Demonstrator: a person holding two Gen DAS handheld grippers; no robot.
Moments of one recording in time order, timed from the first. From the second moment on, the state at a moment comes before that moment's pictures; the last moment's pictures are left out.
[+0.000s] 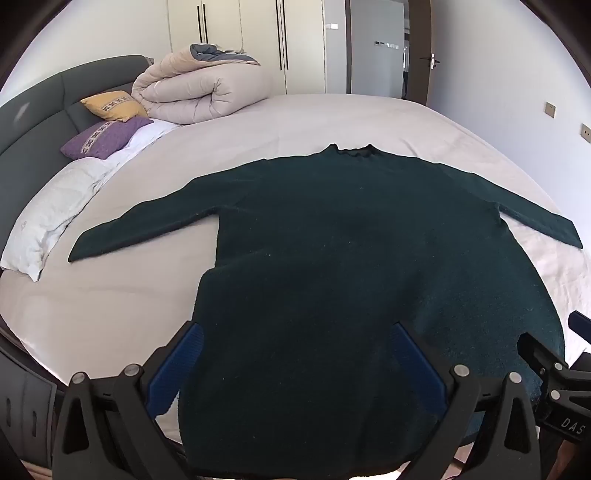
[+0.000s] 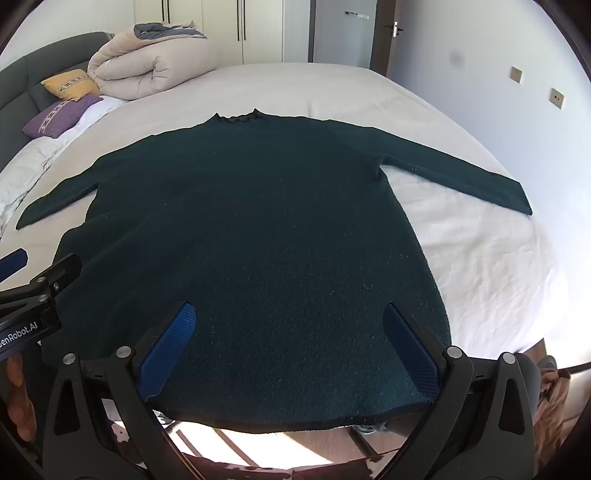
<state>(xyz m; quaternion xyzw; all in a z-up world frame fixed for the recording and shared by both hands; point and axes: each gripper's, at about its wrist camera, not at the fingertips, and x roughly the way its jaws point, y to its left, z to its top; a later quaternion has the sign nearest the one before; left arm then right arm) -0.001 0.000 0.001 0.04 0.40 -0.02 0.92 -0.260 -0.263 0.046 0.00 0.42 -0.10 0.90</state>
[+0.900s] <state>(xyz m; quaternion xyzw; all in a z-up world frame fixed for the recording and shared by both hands) 0.001 0.002 -0.007 0.03 0.41 -0.02 0.91 -0.259 -0.262 0.045 -0.01 0.42 -0.10 0.90</state>
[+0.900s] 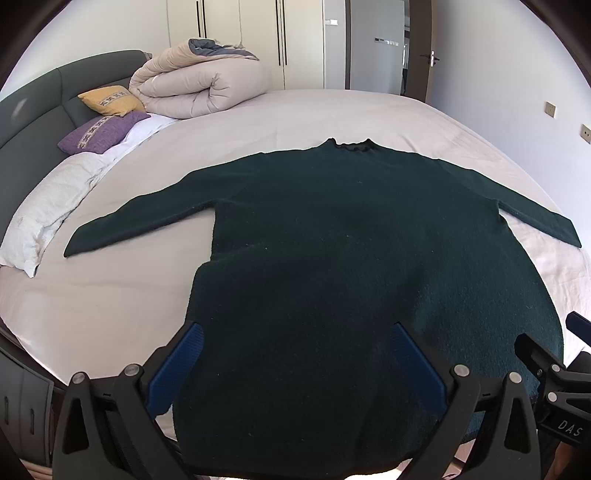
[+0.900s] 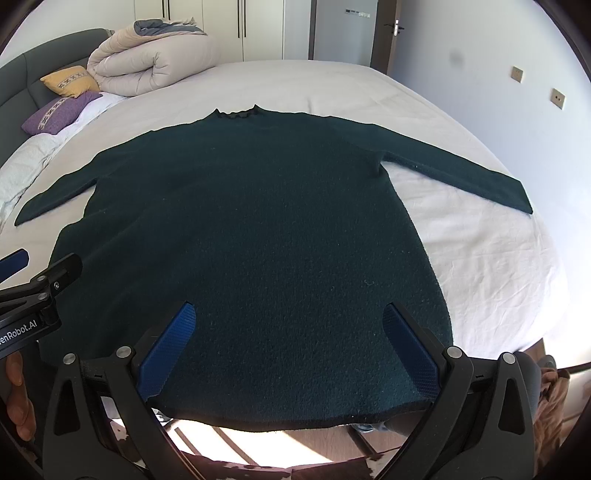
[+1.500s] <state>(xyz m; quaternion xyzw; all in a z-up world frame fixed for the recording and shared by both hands) 0.003 -0.001 -0.012 0.03 0.41 -0.02 0.91 -0.259 -0.261 0.044 -0.01 0.42 -0.10 0.90</state>
